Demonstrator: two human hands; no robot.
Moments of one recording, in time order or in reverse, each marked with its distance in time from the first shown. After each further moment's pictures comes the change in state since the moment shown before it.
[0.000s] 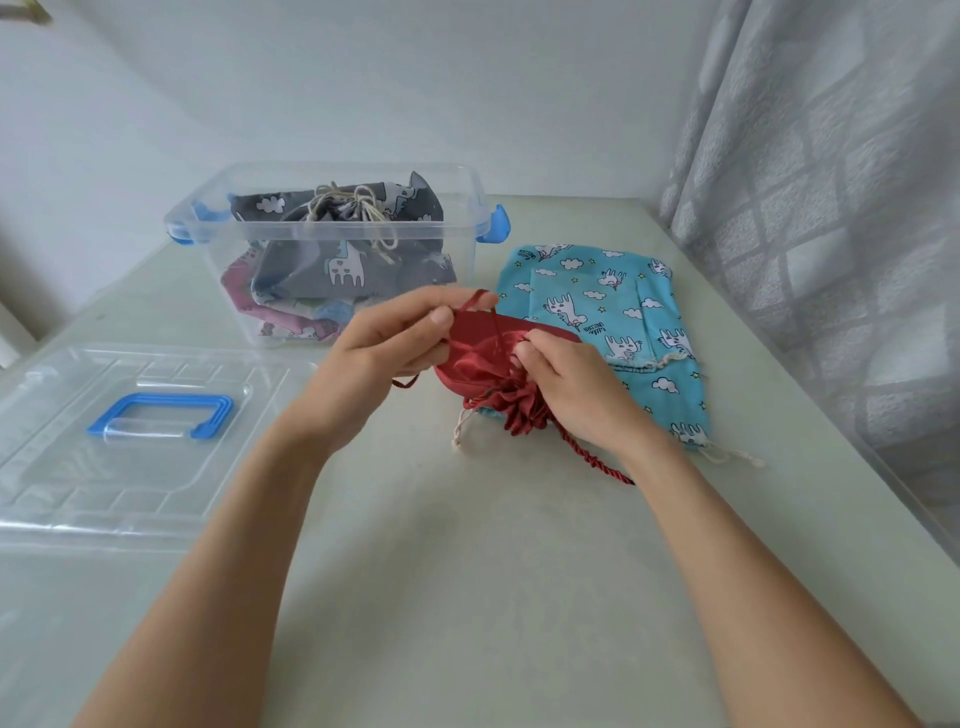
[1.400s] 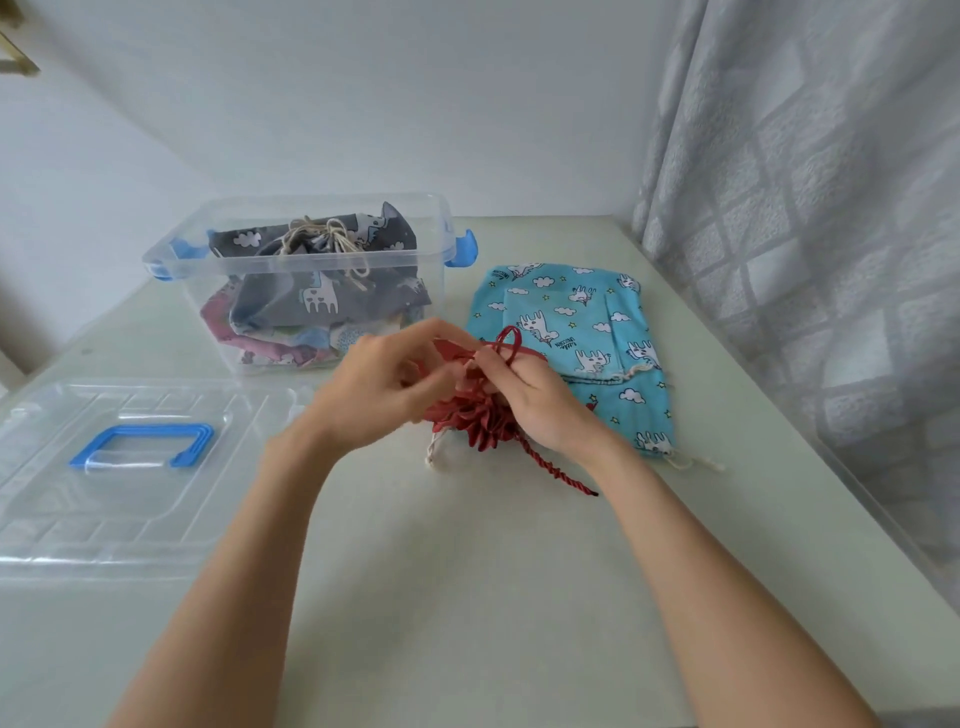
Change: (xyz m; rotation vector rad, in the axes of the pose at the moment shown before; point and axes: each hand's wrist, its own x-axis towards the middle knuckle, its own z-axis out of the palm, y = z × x) left_hand 0.019 -0.012 0.009 0.617 -0.025 0.073; right_hand 0.002 -0.002 0.003 0.450 -0.062 0.112
